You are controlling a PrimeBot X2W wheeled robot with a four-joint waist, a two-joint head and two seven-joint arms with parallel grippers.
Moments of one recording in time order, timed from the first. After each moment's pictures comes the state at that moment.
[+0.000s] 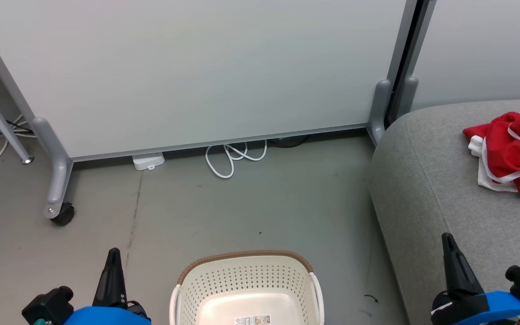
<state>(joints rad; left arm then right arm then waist) 0.03 0.07 -0.02 0.29 -0.55 -0.10 -0.17 -0.01 -0.07 -0.05 0.27 0.49 0.13 -0.18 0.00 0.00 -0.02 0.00</state>
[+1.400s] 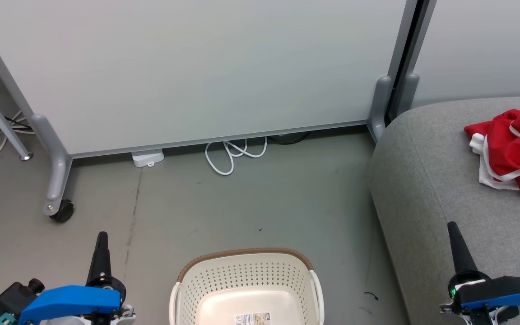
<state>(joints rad) -0.04 0.06 0.05 0.27 -1.11 -0.11 -0.02 -0.05 -0.06 -0.08 0.26 1.08 0.13 -0.03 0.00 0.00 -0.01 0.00</state>
